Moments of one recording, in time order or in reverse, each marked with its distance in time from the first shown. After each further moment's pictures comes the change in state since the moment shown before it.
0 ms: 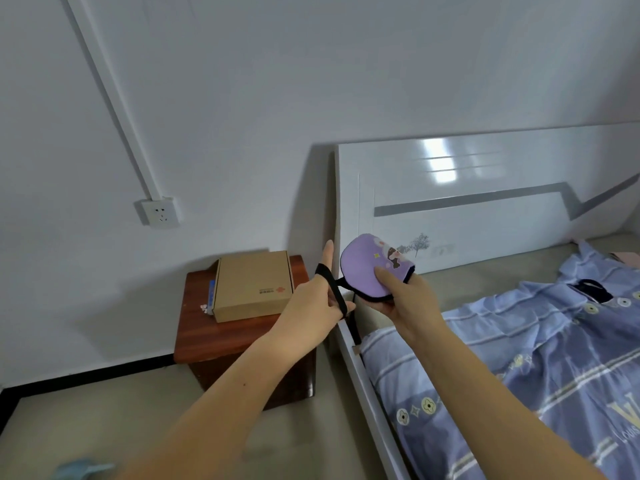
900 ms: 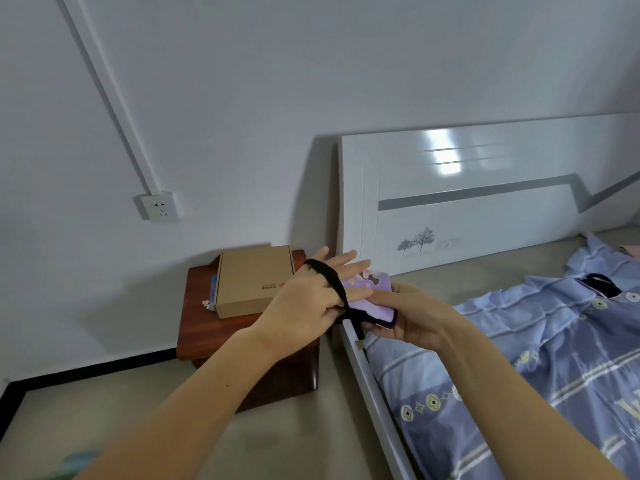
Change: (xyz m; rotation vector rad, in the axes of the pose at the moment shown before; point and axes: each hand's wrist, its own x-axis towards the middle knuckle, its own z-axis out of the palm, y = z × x) left_hand 0.004 -0.005 -0.027 0.500 0.019 0.757; right_hand 0.003 -0.012 -0.007 -0.348 -0.427 0.376
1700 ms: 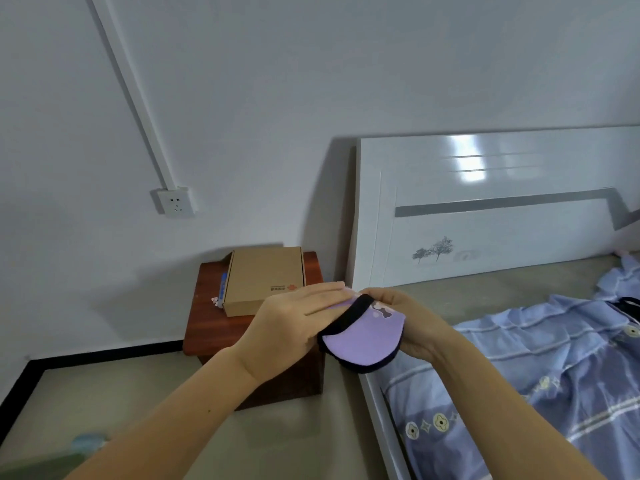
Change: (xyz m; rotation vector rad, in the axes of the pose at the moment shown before) left_hand -0.024 -0.011 0.003 0.134 0.140 0.038; right_hand 0.035 0.007 -0.008 -0.097 -0.082 -0.128
